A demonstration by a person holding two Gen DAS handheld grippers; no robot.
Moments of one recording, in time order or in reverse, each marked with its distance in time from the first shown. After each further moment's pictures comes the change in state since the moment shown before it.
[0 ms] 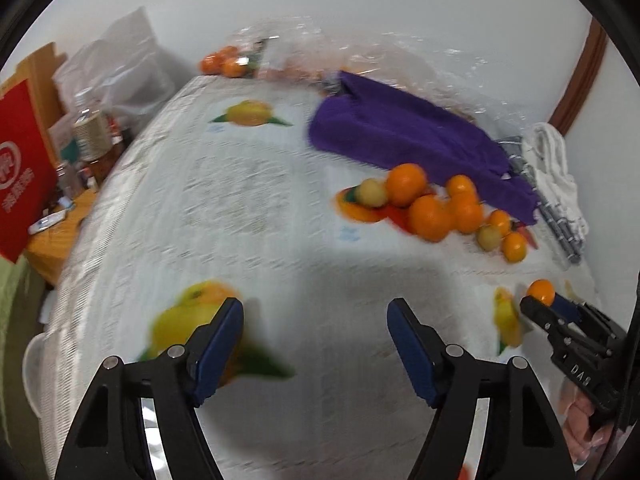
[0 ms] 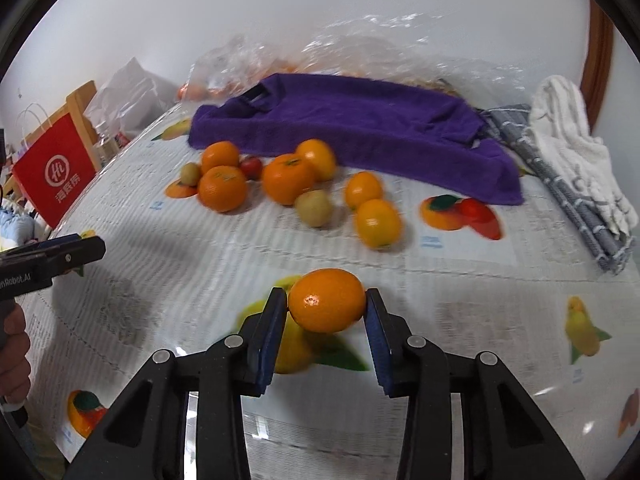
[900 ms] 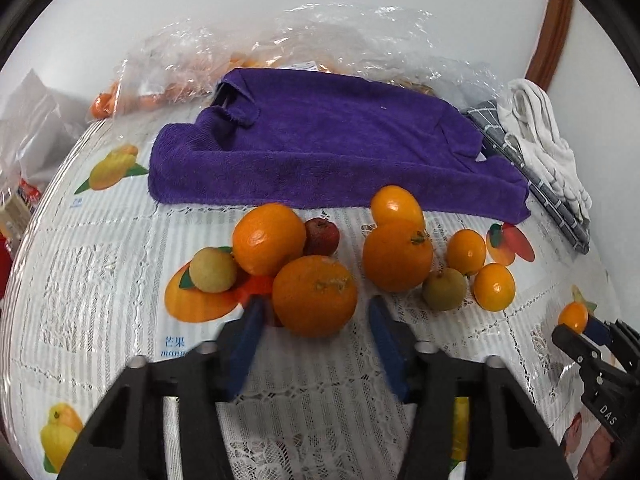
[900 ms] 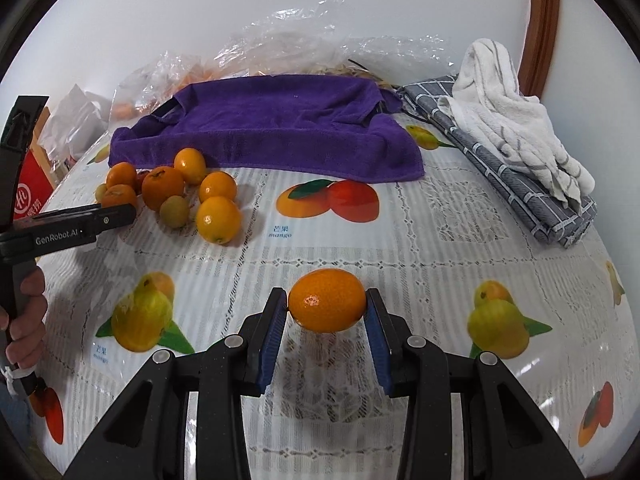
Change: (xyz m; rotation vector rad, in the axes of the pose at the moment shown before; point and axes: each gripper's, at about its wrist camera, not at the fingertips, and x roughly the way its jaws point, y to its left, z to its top) left arm 0.073 -0.098 0.043 0.171 0.030 0.002; right arm -0.001 -0.090 -0.003 0.099 0.022 -0.093
